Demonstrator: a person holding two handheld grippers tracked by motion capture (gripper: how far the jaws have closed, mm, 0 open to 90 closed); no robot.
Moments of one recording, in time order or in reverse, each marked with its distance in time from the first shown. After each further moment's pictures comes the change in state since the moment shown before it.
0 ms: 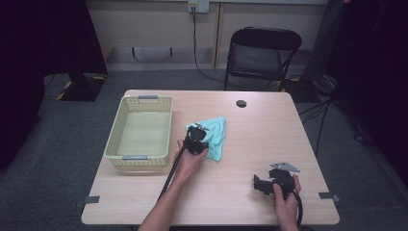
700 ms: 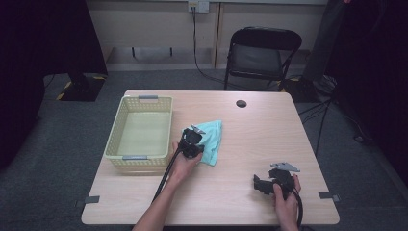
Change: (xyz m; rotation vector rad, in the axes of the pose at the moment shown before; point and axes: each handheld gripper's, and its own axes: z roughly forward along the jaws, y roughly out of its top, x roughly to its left) left arm 0.000 -0.011 -0.027 -0.010 0.000 0.056; right arm 0.000 0.000 0.000 0.001 0.003 -0.002
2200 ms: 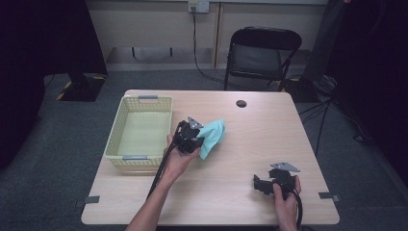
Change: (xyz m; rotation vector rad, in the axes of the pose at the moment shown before) left arm -0.006 0.021 -0.064 -0.125 -0.013 0.068; right arm 0.000 0.000 0.000 0.000 0.000 -0.001
